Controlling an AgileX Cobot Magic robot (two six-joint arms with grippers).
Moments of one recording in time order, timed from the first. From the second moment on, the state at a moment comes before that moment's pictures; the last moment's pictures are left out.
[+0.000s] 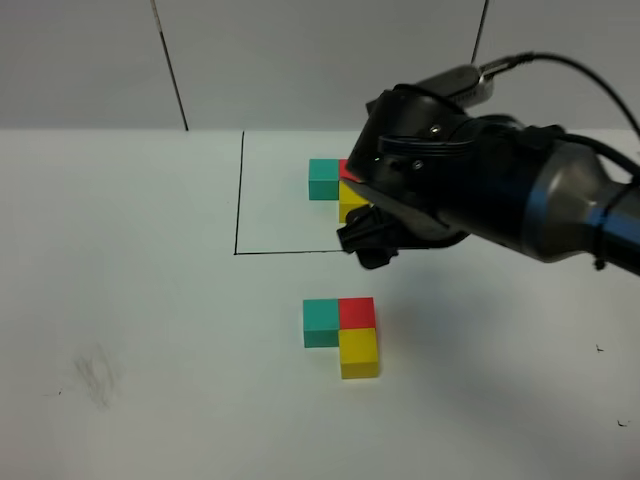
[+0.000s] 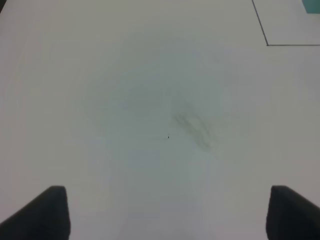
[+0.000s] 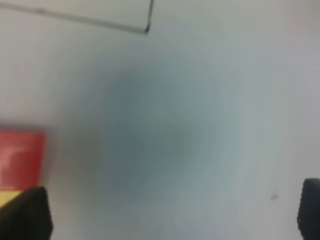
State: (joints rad) left arm 0.02 -0.01 -0.50 -0.01 1.07 0.01; right arm 0.95 1.81 -1.51 -0.61 1.20 0.80
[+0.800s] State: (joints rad) left arm 0.02 -0.01 -0.50 -0.01 1.07 0.01; right arm 0.29 1.24 -1.50 -0.44 1.21 -0.25
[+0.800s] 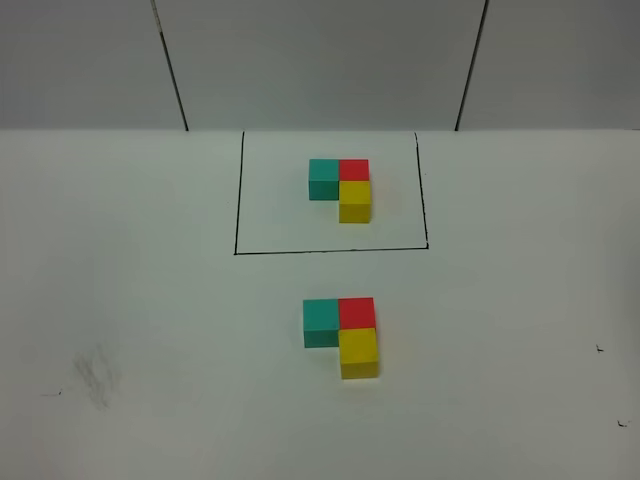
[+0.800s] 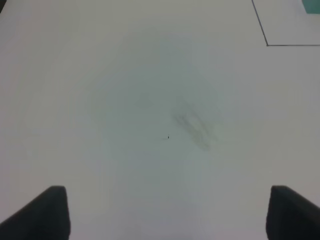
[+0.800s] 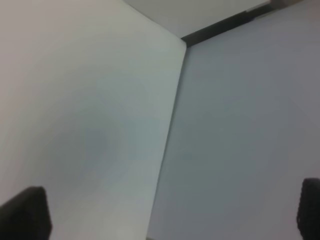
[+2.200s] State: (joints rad) left arm 0.02 -0.01 -0.50 -0.01 1.07 0.01; right arm 0.12 -0.01 -0.51 0.00 1.04 0.14
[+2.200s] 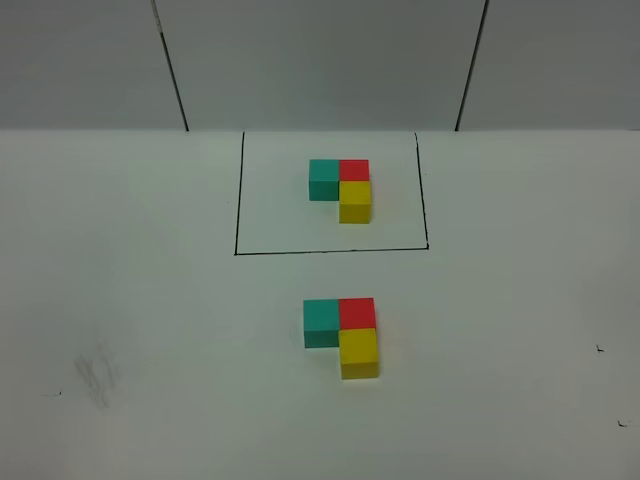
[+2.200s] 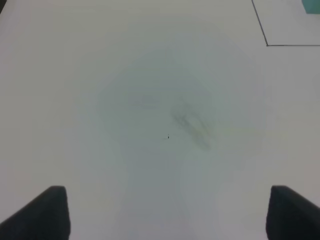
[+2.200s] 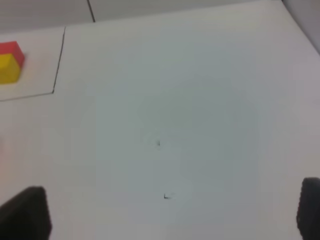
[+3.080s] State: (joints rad) left arm 0.02 -0.01 -0.50 -0.01 1.07 0.01; right arm 0.12 -0.01 -0.50 0.16 1.05 0.07
